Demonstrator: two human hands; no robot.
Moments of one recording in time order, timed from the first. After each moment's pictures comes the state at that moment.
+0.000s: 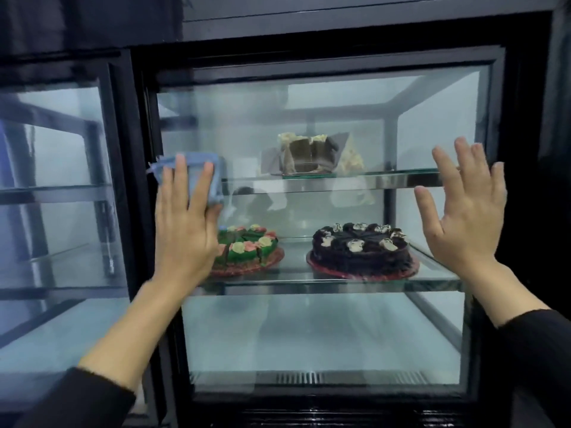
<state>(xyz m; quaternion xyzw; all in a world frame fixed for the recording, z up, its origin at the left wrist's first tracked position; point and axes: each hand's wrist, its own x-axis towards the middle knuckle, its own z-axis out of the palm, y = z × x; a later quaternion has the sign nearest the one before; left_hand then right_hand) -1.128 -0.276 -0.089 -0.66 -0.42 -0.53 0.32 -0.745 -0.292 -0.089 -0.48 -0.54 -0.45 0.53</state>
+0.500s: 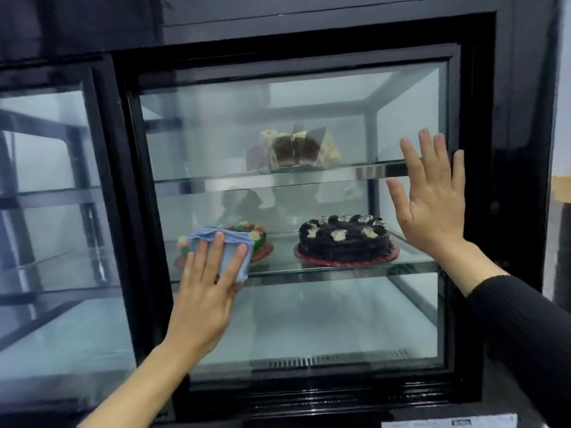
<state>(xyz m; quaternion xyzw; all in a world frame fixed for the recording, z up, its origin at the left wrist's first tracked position) -1.114 -0.285 -0.195 -0.74 -0.39 -0.39 0.39 -0.742 -0.294 -0.090 -0.52 -0.55 -0.45 0.47</state>
